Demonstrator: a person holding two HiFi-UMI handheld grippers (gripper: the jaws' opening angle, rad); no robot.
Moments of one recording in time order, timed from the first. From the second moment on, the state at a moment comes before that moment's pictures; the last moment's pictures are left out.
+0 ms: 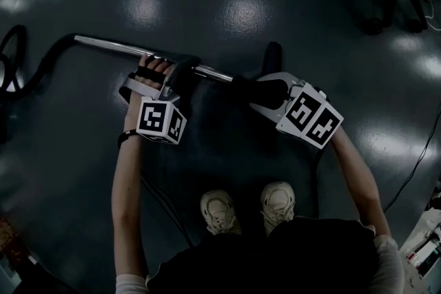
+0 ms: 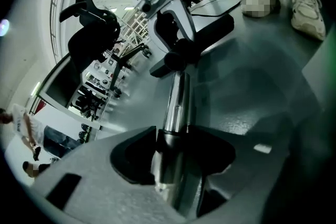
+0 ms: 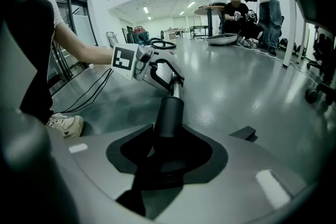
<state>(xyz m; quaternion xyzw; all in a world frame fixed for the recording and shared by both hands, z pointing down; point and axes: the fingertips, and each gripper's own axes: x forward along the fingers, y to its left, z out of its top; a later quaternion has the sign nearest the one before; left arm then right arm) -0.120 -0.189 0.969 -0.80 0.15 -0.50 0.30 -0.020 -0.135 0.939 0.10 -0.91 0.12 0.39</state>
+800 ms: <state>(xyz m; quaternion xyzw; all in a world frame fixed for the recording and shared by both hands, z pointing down) -0.102 -0.160 0.941 -0.80 0.12 -0.48 0.32 -0.019 -0.124 0.923 0.07 -0.88 0.07 0.47</state>
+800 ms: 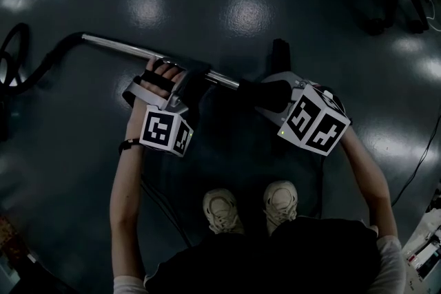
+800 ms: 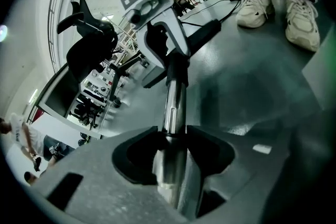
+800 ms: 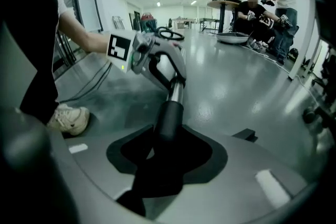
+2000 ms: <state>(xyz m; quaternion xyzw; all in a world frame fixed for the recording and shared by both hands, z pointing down) -0.082 -0.200 0.808 -0.90 0.43 -0.04 0.01 -0.032 -0.205 0.841 0.29 -0.92 0.15 0.22</state>
